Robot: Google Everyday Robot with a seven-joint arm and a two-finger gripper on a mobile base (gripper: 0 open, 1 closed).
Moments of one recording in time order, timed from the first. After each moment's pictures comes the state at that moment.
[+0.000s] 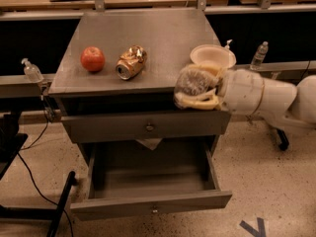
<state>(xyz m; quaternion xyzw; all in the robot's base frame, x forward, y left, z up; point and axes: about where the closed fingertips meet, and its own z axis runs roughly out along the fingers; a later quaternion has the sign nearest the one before) 0.521 -0.076 0.926 -0.54 0.41 0.27 0.69</state>
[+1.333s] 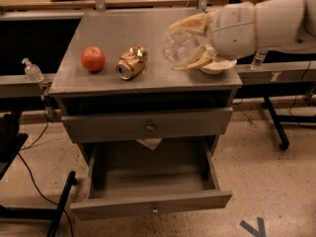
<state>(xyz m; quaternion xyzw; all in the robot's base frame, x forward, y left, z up) 0.543 -0.045 1.006 -0.73 0.37 0.10 0.57</state>
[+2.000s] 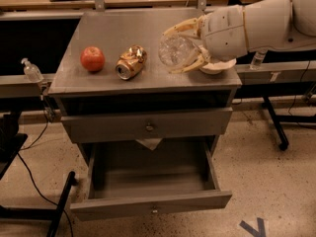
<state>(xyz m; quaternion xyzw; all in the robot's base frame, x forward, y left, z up) 0.552 -0.039 0.992 -0.75 0.36 0.08 0.55</state>
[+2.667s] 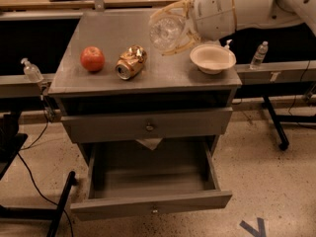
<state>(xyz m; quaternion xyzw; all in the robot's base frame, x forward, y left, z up) 0.584 -0.019 1.017 -0.79 0.21 0.02 0.57</state>
